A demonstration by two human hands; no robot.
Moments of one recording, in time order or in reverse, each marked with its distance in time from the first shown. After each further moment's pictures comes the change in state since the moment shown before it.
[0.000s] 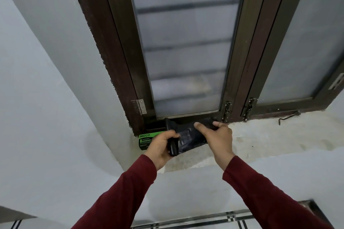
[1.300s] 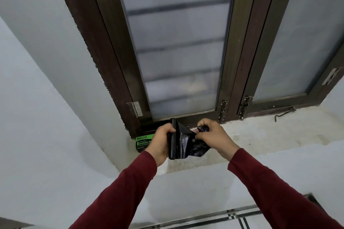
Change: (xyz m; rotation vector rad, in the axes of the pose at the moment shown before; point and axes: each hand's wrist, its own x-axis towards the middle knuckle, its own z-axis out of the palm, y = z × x) left_hand 0.007 0.011 0.016 0.125 -0.092 0.028; right_hand 0.013 -0.011 -0.017 -0.272 -0.372 -0.178
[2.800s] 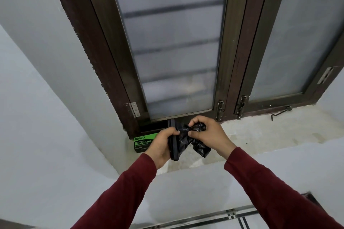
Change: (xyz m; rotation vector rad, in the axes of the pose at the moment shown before) left_hand -0.007 -0.006 0.007 0.004 -0.023 0.015; right_hand -0.003 -0.001 -0.007 -0.044 0.033 -0.179
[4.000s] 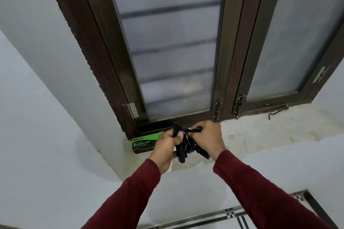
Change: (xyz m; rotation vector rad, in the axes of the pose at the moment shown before) left_hand -0.010 -0.012 0.017 0.136 0.022 0.179; right_hand 0.001 0.002 0.021 -0.177 0.235 0.110
